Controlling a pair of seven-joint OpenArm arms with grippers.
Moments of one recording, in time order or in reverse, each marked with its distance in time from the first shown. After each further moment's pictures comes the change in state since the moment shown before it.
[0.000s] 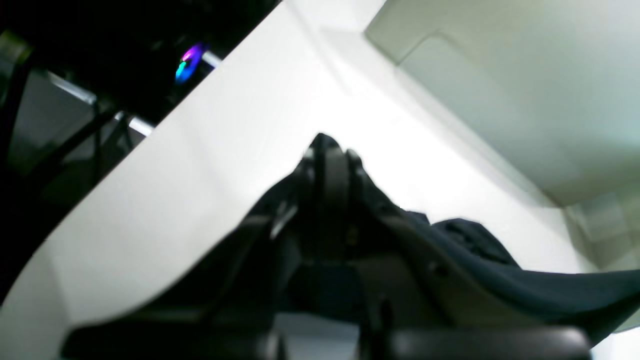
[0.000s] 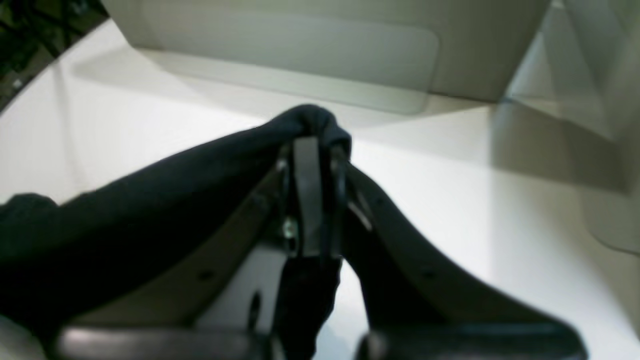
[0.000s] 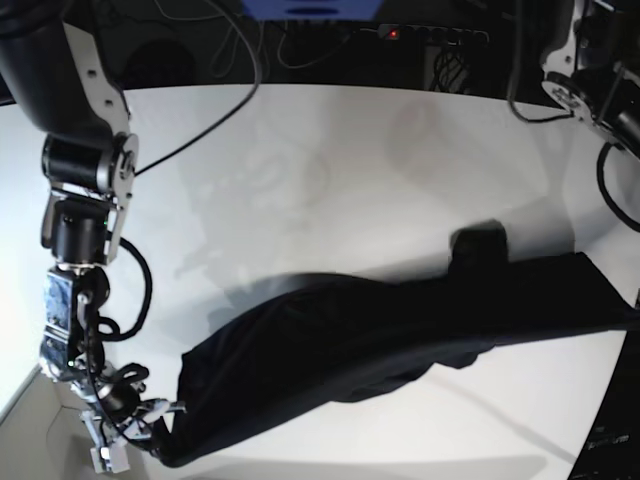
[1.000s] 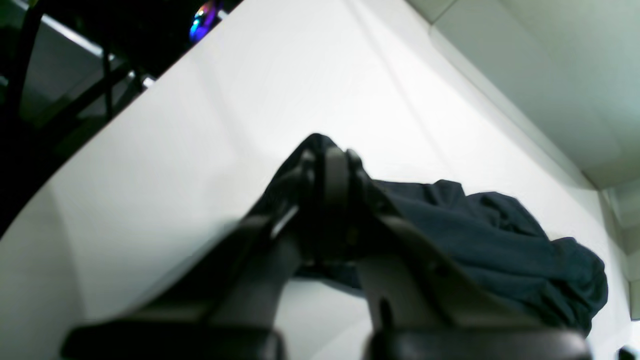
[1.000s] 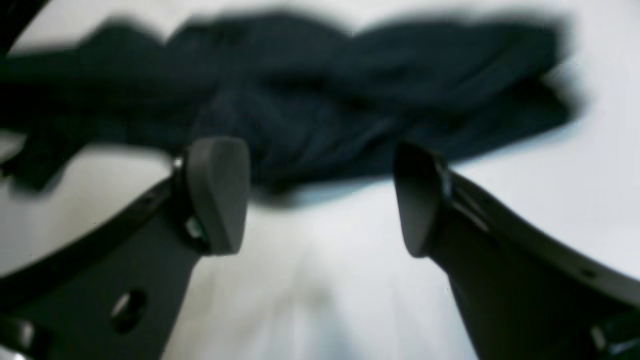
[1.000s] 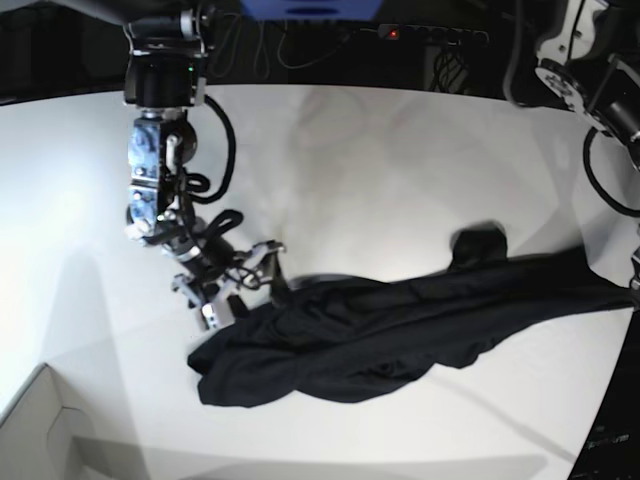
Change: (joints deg) left arm 3.1 0.9 2.4 -3.1 3.2 0.2 -3.4; right arm -32.2 -14.5 -5.2 27.6 -0.3 -0.7 -9.9
